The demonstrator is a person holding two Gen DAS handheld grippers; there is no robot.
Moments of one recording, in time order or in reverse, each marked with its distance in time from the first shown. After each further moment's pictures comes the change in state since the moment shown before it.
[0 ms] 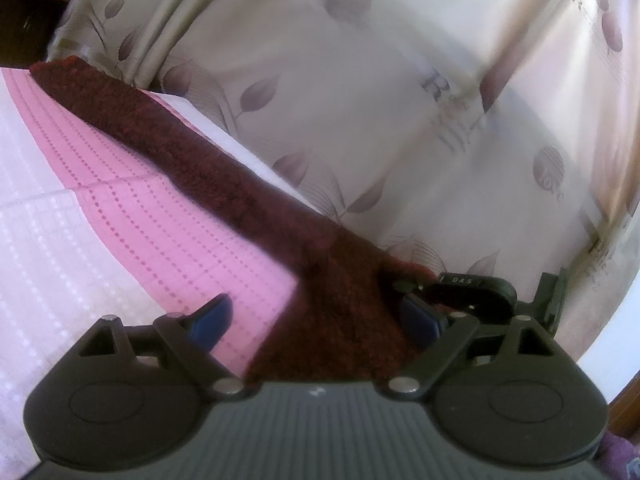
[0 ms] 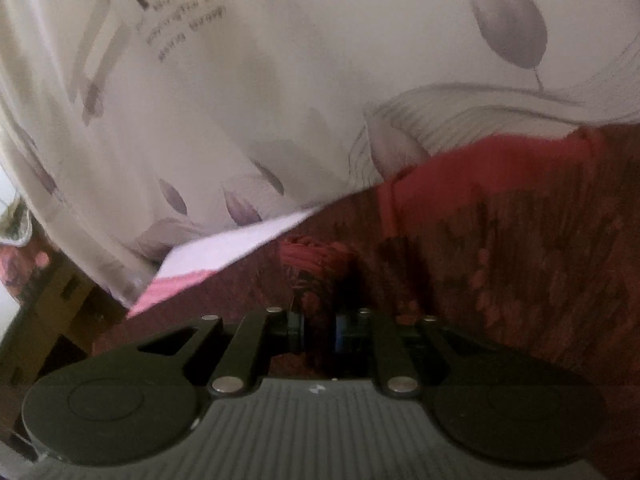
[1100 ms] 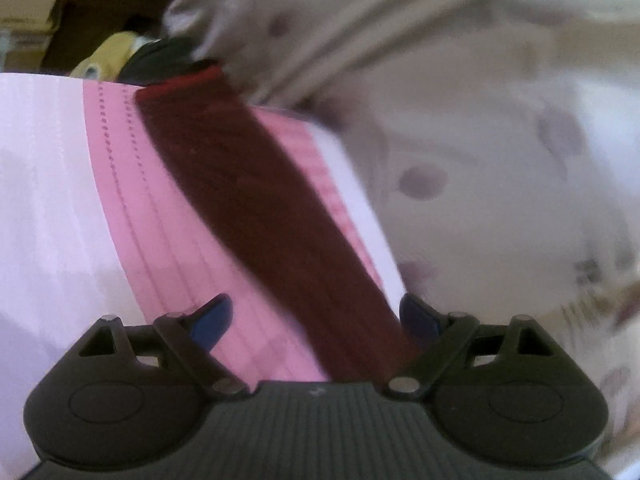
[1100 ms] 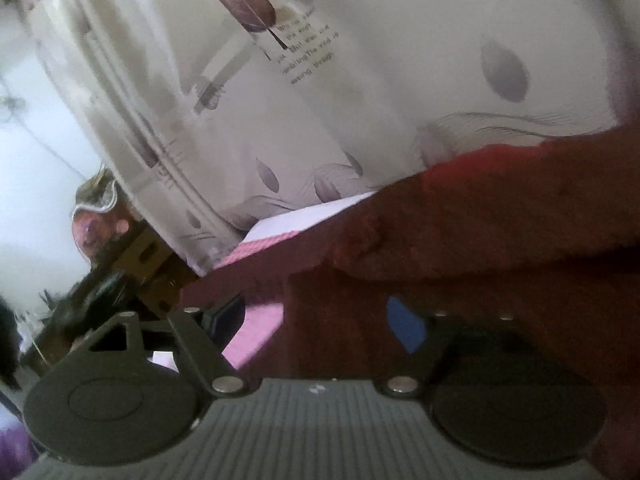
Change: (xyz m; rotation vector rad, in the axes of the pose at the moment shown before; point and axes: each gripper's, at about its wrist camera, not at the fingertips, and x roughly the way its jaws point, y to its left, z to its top) left arm 0.041 0.150 0.167 -0.465 0.092 0.209; right arm -0.174 0.013 -0.058 -0.104 -0.036 0.155
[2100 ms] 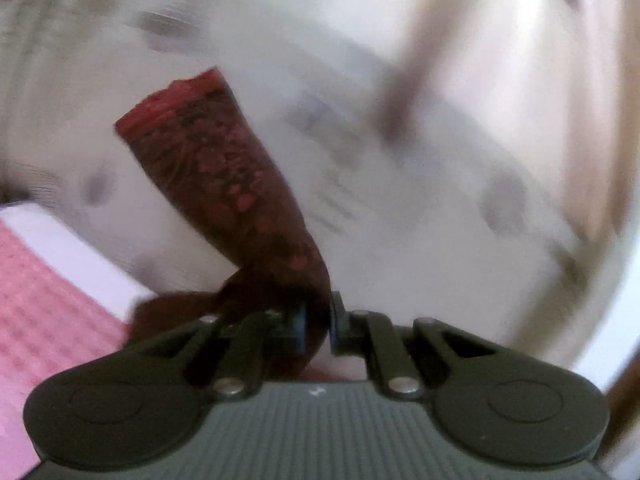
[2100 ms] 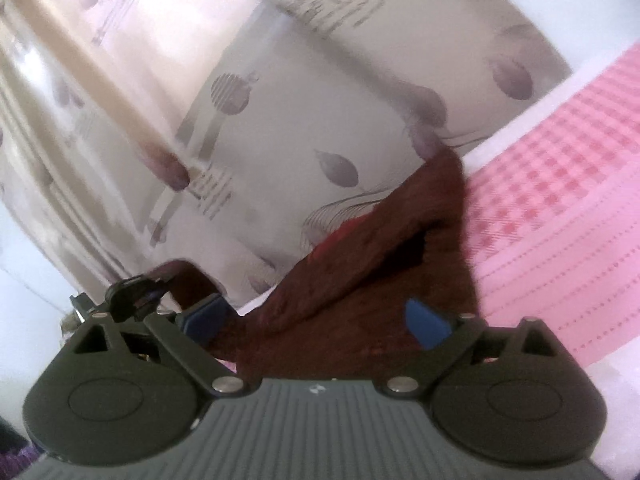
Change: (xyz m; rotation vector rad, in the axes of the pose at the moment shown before) left arm 0.030 -0.264 -0.180 0.726 -0.035 -0.339; right arm -0.168 -0.083 -0.036 0.306 -0.321 -0.102
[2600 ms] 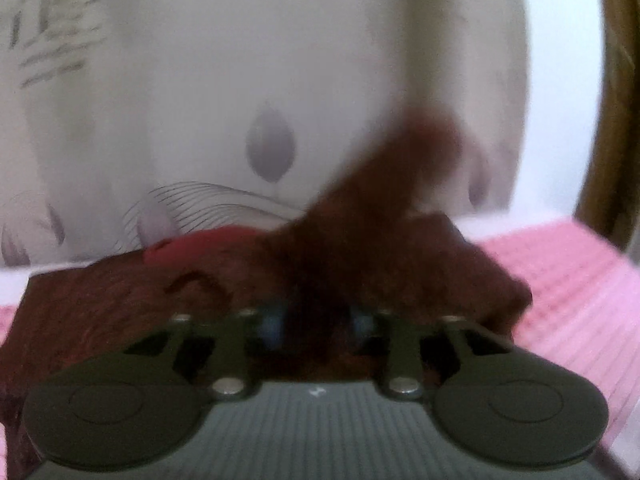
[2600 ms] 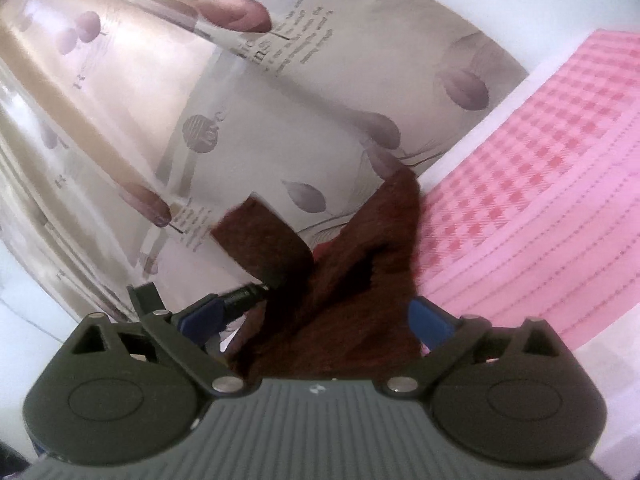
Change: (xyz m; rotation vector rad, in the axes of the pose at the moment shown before) left arm 0.059 -0.140 -0.156 0.568 0.288 -0.076; right arm -0.024 -0.045 0.011 0.068 -0.051 -0.013
